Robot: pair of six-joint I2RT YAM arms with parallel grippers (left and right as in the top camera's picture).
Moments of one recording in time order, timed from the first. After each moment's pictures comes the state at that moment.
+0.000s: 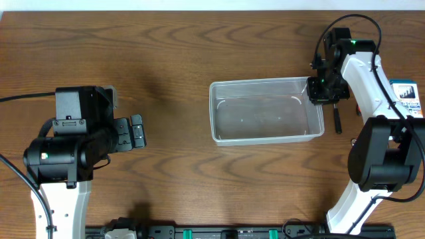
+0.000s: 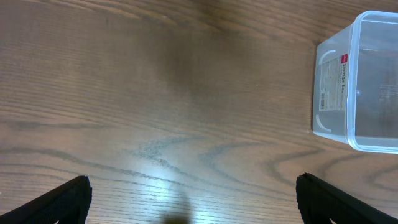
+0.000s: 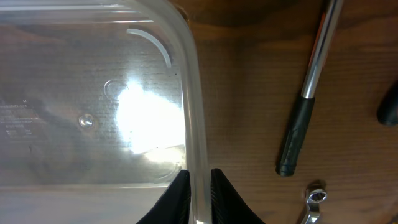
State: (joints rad) left arm 0.02 1.08 1.28 -1.29 0.06 -0.12; right arm -0.01 1.98 1.61 -1.20 0.01 -0.02
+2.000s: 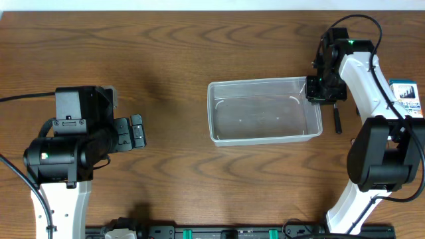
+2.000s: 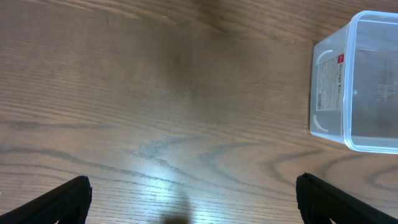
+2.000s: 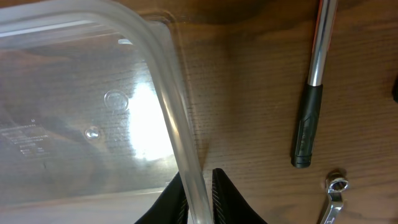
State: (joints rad) left arm 0.02 1.08 1.28 -1.29 0.06 -0.12; right arm 0.01 1.98 1.61 -1.20 0.01 0.12
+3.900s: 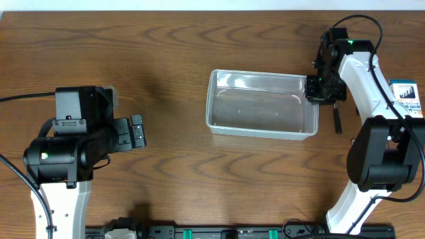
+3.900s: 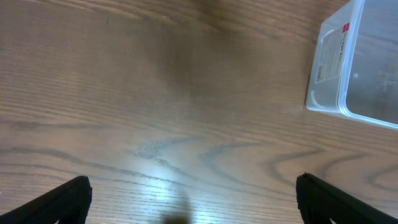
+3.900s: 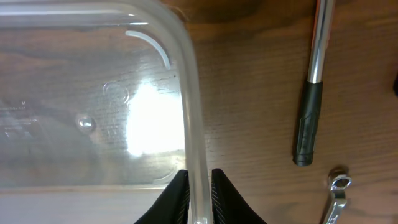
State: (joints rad) left arm 0.02 1.08 1.28 -1.29 0.06 -0.12; right arm 0.01 1.98 1.61 -1.20 0.02 0.13
